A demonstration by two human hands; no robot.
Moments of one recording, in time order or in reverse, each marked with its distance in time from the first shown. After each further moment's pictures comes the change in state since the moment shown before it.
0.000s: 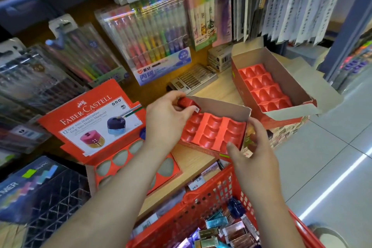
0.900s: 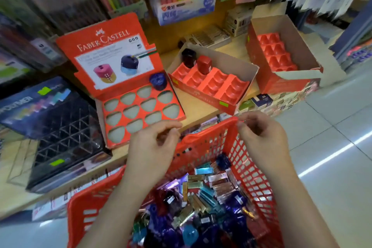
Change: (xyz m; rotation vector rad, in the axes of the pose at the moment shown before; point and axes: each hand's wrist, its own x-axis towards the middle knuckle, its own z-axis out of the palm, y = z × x) left_hand -0.167 -0.031 -0.051 -0.135 -0.062 -0.164; right_hand -0.034 0.032 -0.029 -0.107 -0.201 -0.075
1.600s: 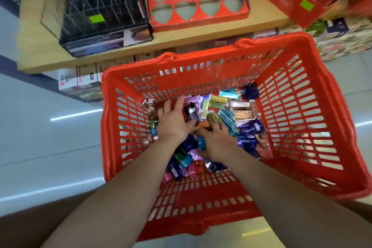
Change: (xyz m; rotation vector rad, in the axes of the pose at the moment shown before) left_hand -0.145 -0.169 0.065 0.382 -0.379 -0.612; right_hand -0.139 0.138 0.143 -1.170 -1.038 -0.058
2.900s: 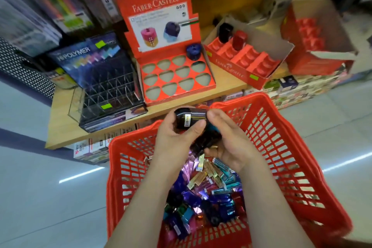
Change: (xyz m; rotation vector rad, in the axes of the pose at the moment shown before) left_hand -0.075 0.112 -0.137 -1.198 0.066 0.357; right_hand -0.099 0.003 -0.161 1.788 0.192 -0.371
